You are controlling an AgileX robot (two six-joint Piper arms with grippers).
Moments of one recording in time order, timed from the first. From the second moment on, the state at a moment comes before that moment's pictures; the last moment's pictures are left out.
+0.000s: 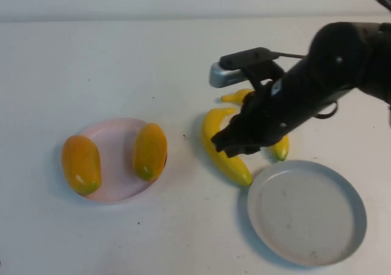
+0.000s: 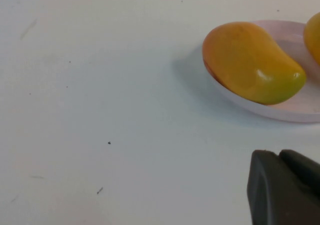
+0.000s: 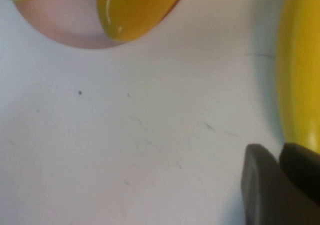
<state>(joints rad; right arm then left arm) 0.59 1.71 -1.38 0.31 0.88 -0.13 -0.07 -0.01 0.02 0.00 0.38 0.03</state>
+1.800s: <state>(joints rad) 0.55 1.67 -1.35 0.02 0.92 0.30 -0.07 -0.01 0.02 0.00 0.38 0.03</state>
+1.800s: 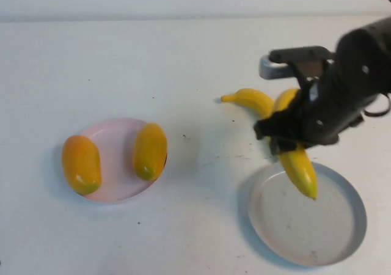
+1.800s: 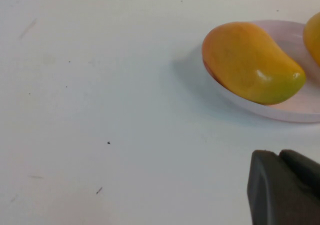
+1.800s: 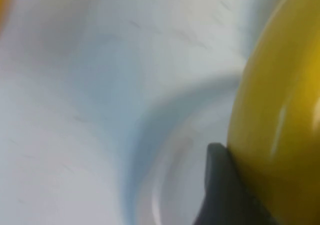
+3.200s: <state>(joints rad) 0.43 1.79 -1.42 0.09 0.82 0.00 -0.07 -0.01 0.02 0.00 0.38 0.03</state>
